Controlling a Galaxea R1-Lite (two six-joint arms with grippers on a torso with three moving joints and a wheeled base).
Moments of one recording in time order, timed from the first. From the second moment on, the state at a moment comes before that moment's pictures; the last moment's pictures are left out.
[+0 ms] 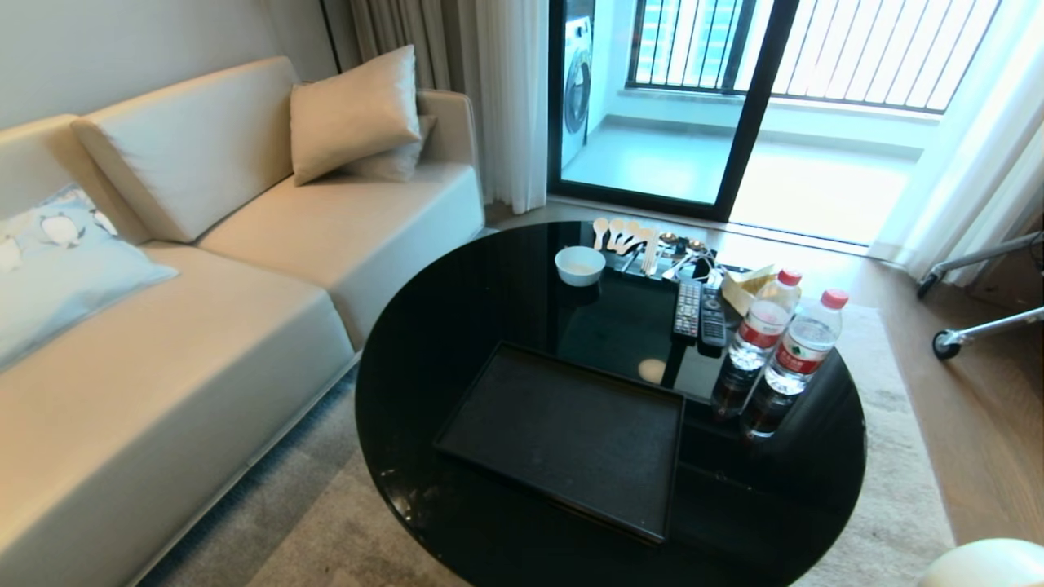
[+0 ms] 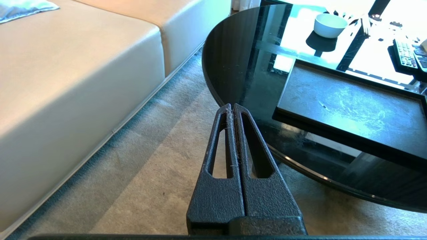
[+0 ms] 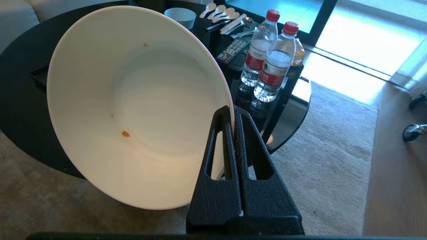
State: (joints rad) left arm 0.00 0.00 0.00 -0.01 0.01 -0.09; right arm 0.01 0.03 -0.11 0.04 0.13 -0.15
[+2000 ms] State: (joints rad) left arm 0.00 0.00 0.00 -0.01 0.01 -0.09; right arm 0.41 1.77 -1.03 -0.09 -0.02 -0.02
